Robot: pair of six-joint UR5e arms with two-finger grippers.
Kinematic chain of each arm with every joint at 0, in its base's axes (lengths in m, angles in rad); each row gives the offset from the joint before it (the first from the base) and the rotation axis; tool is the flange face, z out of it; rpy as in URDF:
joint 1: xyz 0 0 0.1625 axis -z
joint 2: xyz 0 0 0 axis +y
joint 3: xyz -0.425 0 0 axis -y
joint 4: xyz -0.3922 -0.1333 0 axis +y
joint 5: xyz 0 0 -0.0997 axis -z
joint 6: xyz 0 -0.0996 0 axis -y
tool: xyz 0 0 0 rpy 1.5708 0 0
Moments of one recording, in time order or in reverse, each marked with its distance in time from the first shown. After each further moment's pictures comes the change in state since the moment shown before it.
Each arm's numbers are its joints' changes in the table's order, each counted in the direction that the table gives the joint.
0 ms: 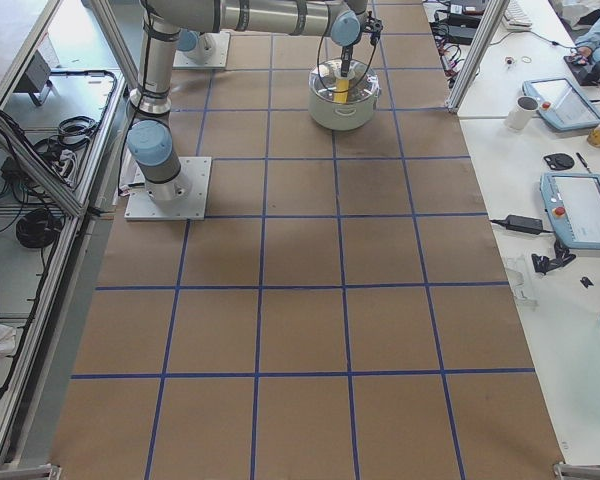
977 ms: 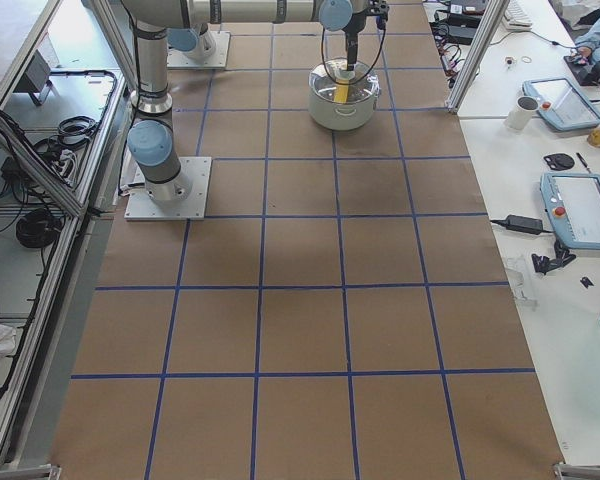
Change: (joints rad) left arm -0.001 0.016 0.001 -0.002 -0.005 0.001; right arm 0.139 0.187 -0.001 -0.154 -0.029 -0.300
